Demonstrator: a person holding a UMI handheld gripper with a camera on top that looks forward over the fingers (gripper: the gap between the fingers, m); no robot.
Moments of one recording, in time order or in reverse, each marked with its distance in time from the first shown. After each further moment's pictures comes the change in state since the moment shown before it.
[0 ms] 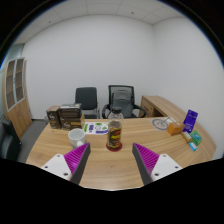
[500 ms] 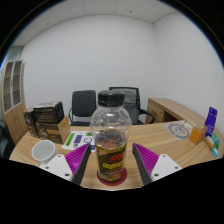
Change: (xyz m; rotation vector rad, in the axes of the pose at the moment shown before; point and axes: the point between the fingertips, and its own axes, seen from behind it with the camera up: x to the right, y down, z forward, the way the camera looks) arm 0.013 0.003 0.241 0.098 -0.043 0.019
